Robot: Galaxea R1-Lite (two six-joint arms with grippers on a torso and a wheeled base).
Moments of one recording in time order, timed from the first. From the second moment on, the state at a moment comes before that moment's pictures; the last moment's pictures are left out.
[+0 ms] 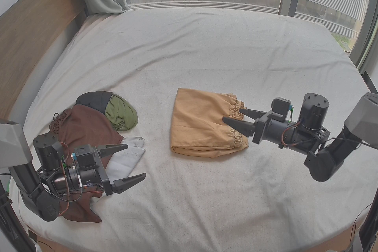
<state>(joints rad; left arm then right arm) -0.16 1.99 -0.23 -1.55 -0.79 0.20 0.38 2.08 -0.75 -1.29 0.53 0.29</state>
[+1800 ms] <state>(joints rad) 0.01 0.91 -0.02 -0.99 -0.52 0.04 0.11 0.94 -0.02 -1.16 0.38 -0.09</state>
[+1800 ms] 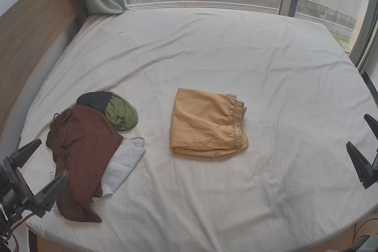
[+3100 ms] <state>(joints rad) 0.01 0.11 -0.02 -0.14 -0.37 0.02 0.01 0.02 -0.02 -0.03 0.01 -0.02</state>
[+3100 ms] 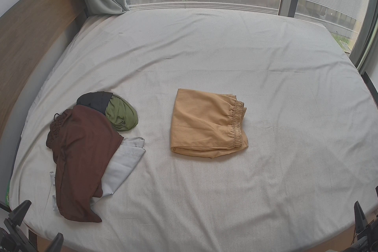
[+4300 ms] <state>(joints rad) 0.00 0.01 -0.02 0.00 0.02 0.01 0.01 0.01 -0.02 0.00 0.02 -0.01</state>
